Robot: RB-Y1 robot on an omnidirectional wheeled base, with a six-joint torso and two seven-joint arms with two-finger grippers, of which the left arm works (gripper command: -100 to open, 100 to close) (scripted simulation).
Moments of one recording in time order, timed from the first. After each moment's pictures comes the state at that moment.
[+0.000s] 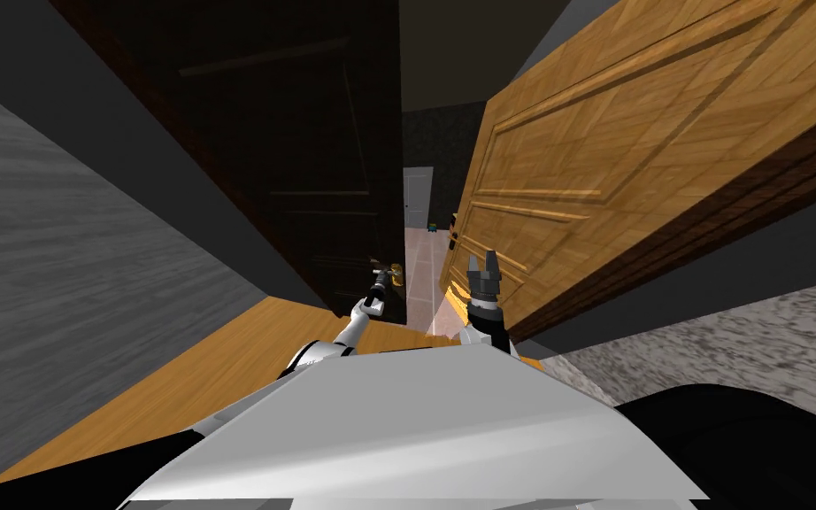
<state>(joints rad) -0.46 0.02 -0.06 -0.70 0.00 -0.43 0.04</state>
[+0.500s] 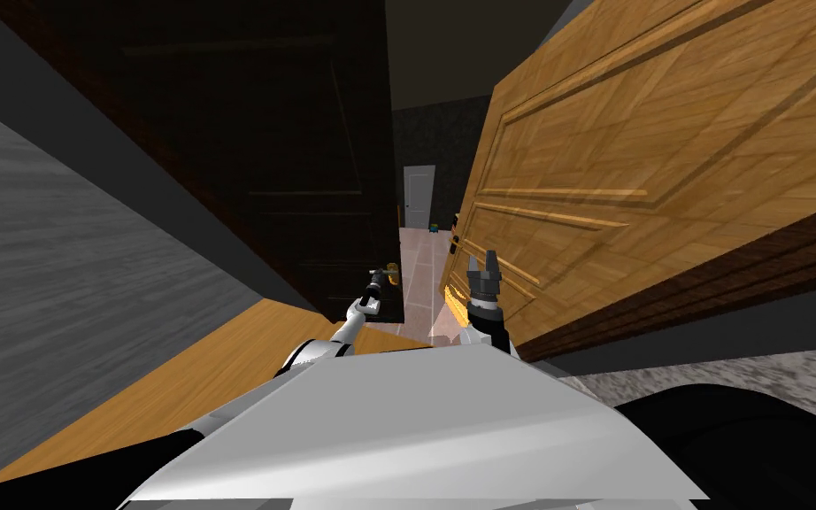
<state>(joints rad) -0.48 0.05 -0.02 -0.67 0.02 -0.45 0.04</state>
